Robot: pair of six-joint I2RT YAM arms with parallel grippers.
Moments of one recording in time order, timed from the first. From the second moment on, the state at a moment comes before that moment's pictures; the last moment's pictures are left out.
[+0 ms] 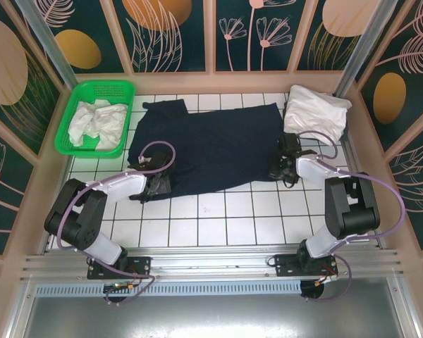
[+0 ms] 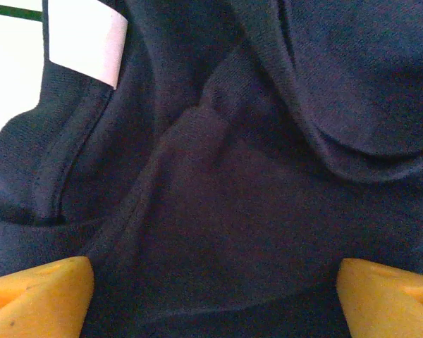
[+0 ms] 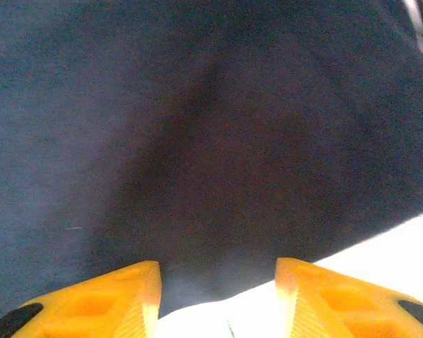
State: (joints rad) left arm -0.47 1.57 0.78 -0.50 -0.34 -0.65; right arm 0.20 1.58 0.86 -0.49 0.05 0.50
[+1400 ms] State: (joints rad) left arm -0.34 1.56 0.74 -0.42 -0.32 -0.67; right arm -0.10 1.46 0.65 -0.34 -0.10 0.54
